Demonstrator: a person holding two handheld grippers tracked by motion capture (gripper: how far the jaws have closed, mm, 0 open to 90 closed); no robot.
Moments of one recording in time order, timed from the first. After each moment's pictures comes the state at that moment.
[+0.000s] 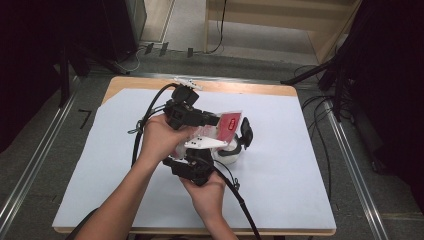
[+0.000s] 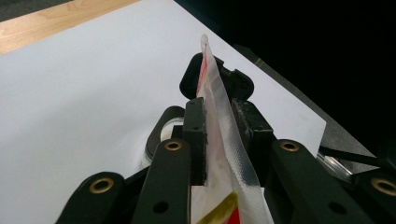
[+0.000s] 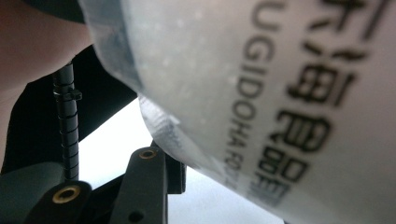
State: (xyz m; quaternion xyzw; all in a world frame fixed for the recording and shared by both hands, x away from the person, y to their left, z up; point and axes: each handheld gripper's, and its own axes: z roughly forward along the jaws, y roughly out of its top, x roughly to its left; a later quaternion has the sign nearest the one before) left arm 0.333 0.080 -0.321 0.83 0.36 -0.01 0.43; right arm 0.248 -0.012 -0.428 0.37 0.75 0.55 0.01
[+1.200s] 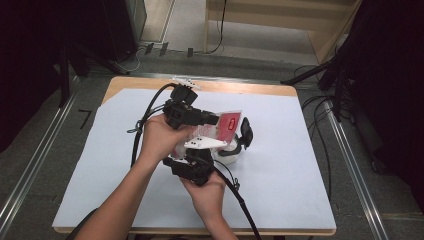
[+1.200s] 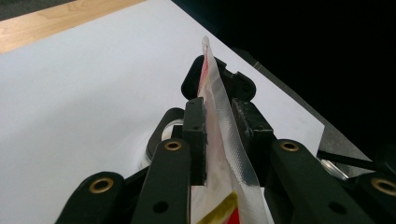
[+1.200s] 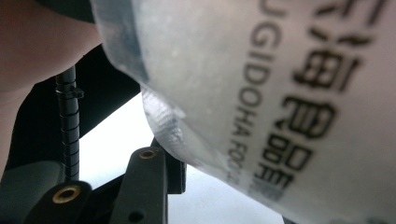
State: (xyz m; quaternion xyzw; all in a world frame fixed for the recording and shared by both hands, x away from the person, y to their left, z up) left arm 0.336 0.082 -0.325 0.83 0.36 -0.02 0.43; right arm 0.248 -0.012 -0.429 0.37 0.75 0.55 0.01
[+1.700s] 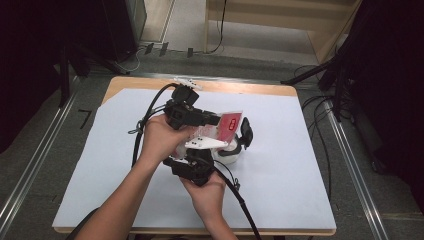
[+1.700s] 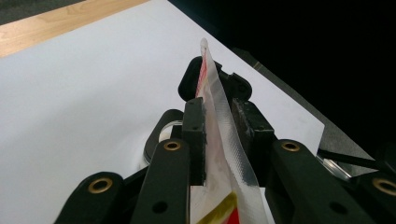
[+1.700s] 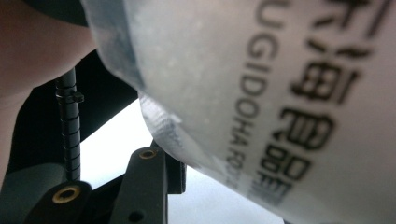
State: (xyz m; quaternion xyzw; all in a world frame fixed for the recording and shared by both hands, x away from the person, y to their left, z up) left arm 0.333 0.079 -0.321 0.83 0.36 -0.01 0.43; right arm 0.247 -0.013 -0.428 0.37 0.75 0.55 0.01
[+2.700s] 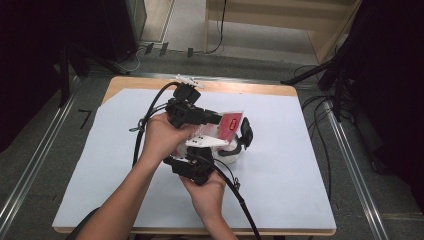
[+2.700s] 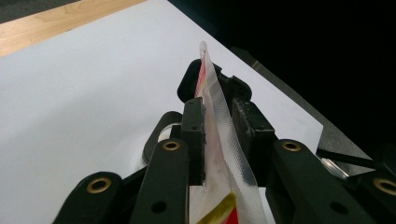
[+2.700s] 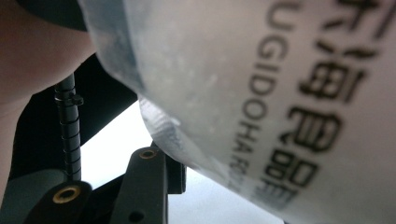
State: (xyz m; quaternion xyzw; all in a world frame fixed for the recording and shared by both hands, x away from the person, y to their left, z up) left arm 0.336 0.076 -0.320 0.83 0.36 -0.02 0.43; right arm 0.249 -0.013 -0.425 0.38 0.75 0.55 0.00
